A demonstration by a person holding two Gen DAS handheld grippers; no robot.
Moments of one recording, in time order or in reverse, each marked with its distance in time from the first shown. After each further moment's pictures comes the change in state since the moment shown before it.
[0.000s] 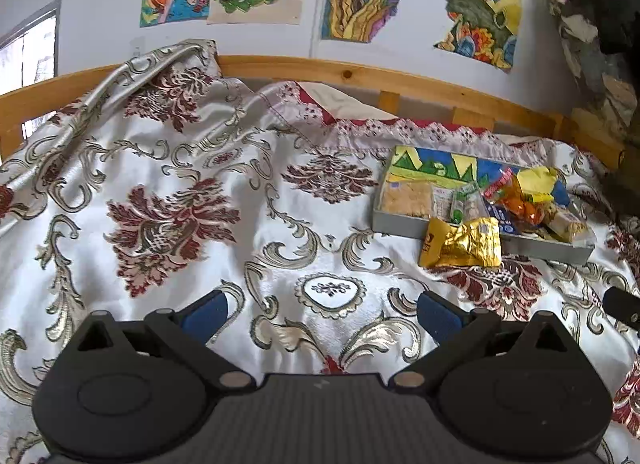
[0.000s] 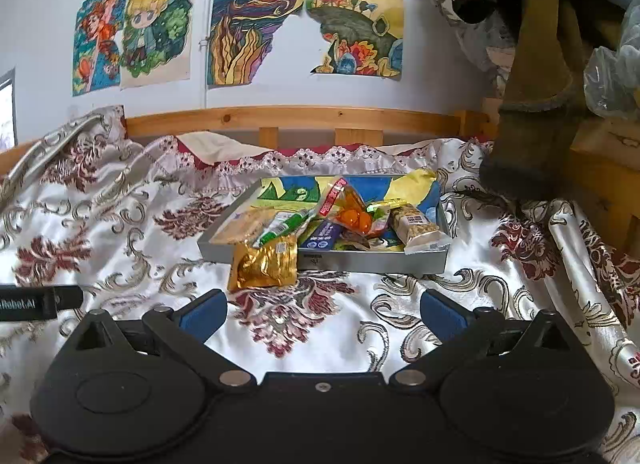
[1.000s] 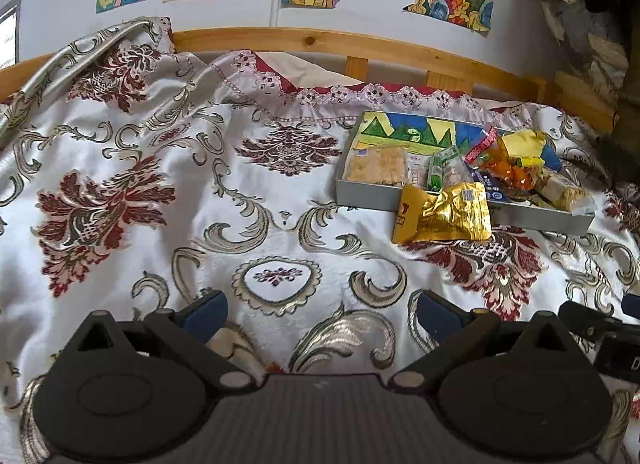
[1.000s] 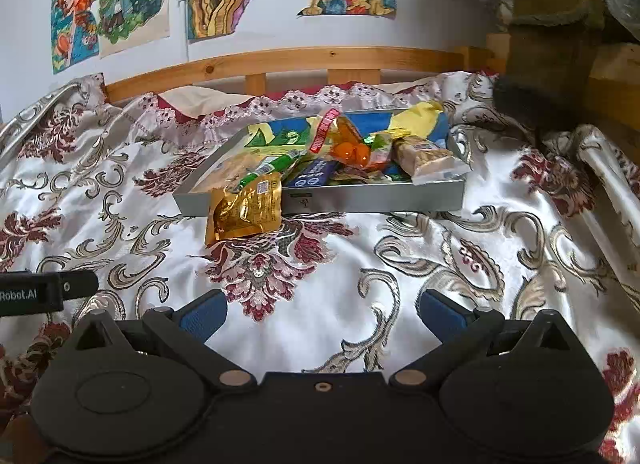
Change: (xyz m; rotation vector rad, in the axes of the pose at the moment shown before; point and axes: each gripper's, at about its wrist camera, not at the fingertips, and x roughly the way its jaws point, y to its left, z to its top) left arm 0.055 -0.028 -0.009 0.054 0.055 -0.064; right arm 0.065 -0.010 -0.031 0.056 0.123 0.017
